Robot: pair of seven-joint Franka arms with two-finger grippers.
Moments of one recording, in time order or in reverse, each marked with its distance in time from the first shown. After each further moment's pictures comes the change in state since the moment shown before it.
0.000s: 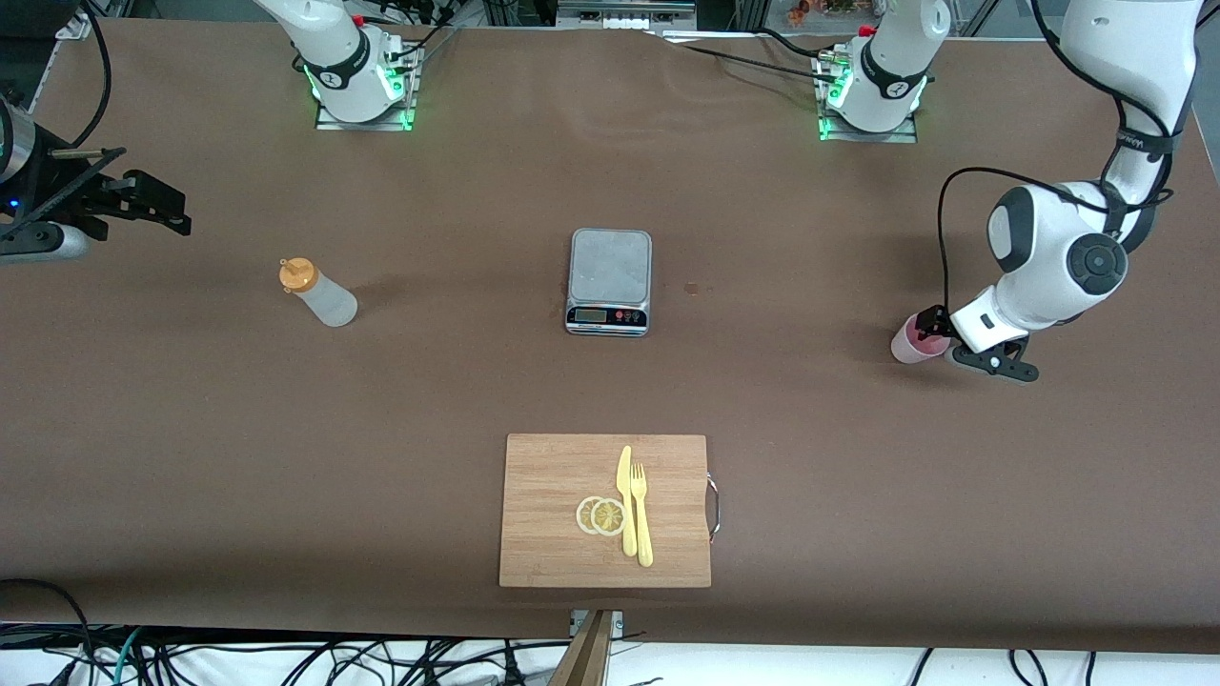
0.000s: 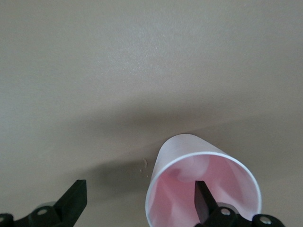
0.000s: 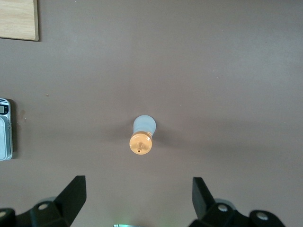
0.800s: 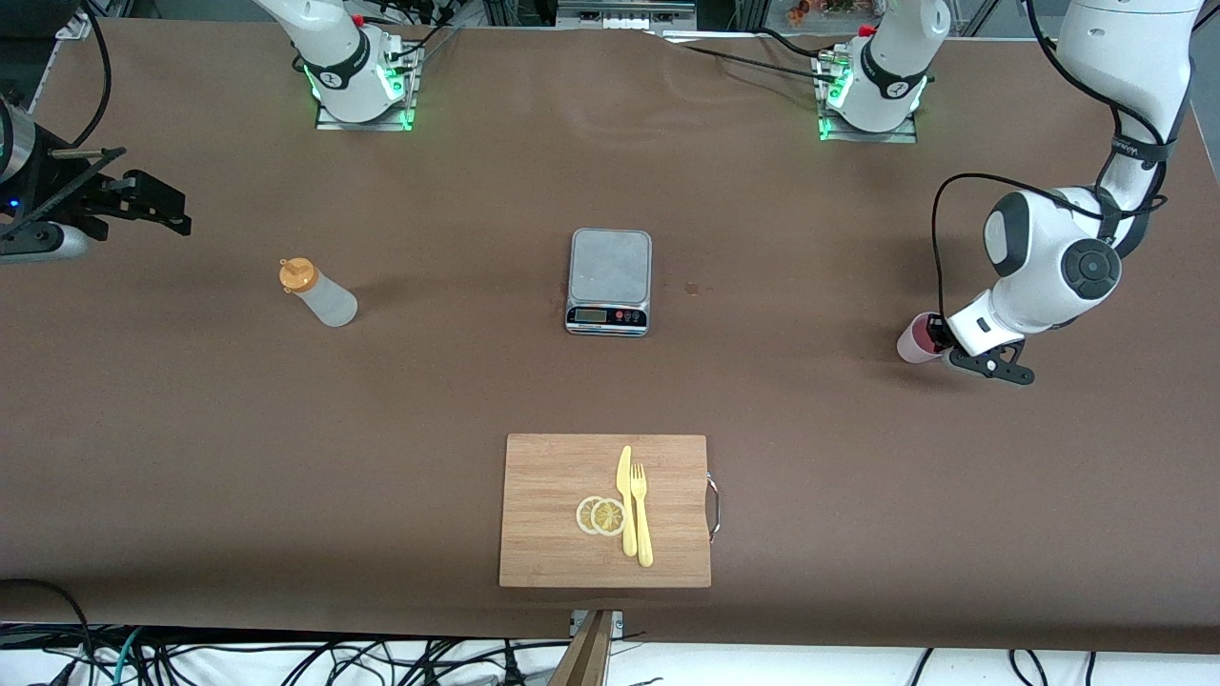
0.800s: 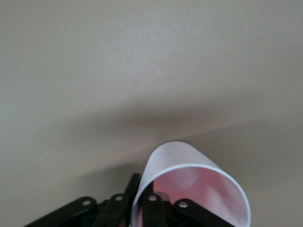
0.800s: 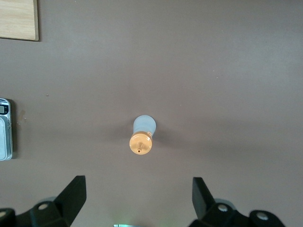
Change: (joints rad) left arm 0.000 0.005 -0.003 0.008 0.000 0.000 0.002; right arm 0.000 0.000 0.000 0.000 0.000 0.000 0.000
